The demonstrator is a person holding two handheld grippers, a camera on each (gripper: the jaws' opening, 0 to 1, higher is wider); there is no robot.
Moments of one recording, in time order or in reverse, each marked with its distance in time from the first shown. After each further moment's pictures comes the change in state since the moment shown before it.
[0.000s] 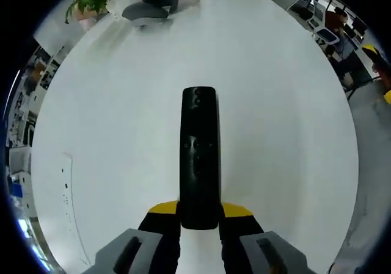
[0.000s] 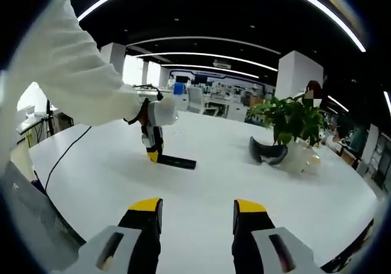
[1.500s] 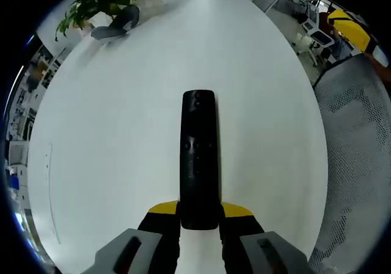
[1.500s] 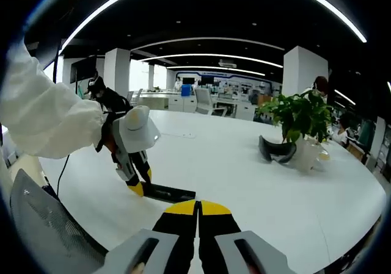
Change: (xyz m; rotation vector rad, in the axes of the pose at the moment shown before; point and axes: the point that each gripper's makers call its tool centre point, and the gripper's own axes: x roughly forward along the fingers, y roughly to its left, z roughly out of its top) left arm -0.008 -0.155 -0.009 -0.020 -0.049 -0.003; right arm -0.009 0.015 0.005 0.039 -0.010 0.073
